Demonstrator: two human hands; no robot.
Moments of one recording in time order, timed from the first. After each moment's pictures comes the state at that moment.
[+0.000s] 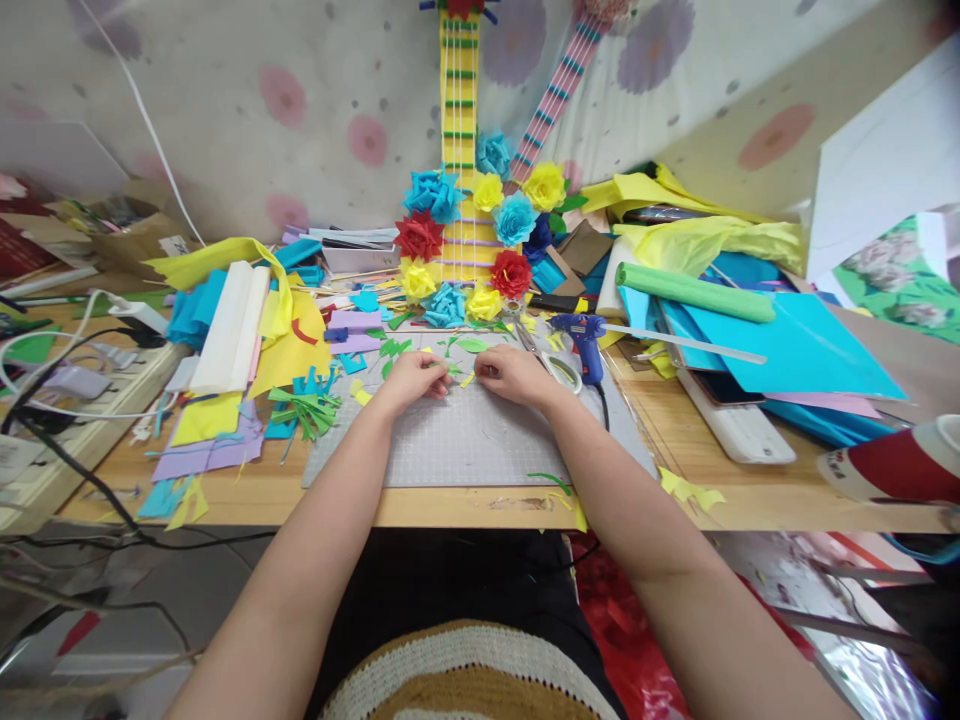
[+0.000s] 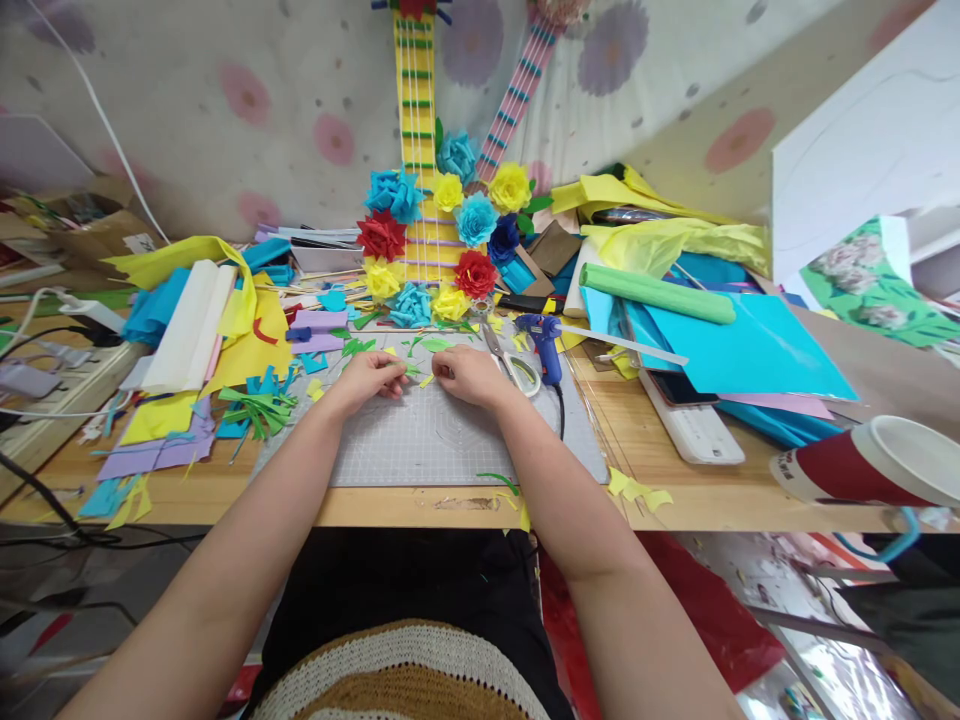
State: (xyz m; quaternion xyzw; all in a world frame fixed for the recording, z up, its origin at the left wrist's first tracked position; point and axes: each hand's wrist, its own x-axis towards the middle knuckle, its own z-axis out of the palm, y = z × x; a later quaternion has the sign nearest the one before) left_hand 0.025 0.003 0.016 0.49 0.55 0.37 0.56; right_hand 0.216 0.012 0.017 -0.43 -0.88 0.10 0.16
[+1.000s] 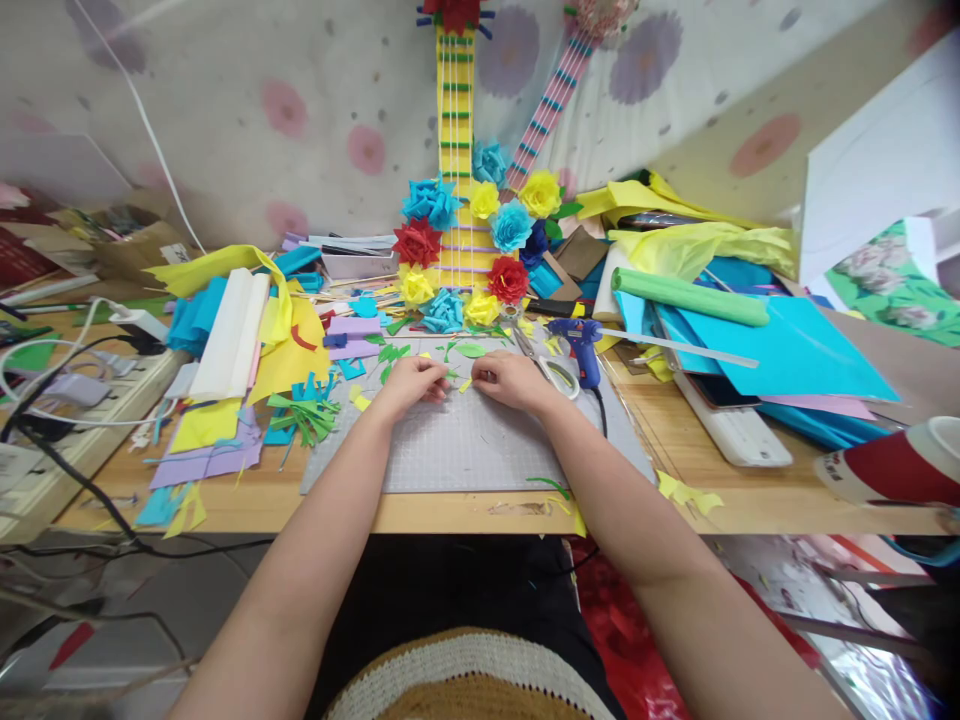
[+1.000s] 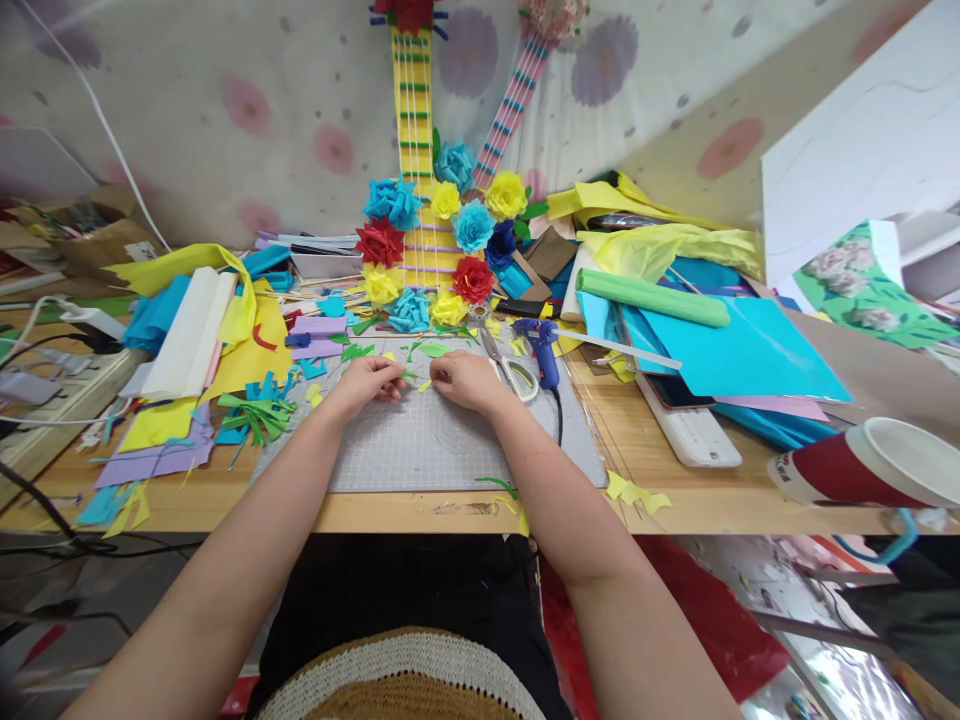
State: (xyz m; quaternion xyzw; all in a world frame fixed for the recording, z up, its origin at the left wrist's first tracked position) left_hand 0.027 0.001 0.020 0.47 0.56 0.37 0.57; right_hand 0.214 0.013 0.015 -0.44 -0.88 0.09 0.18
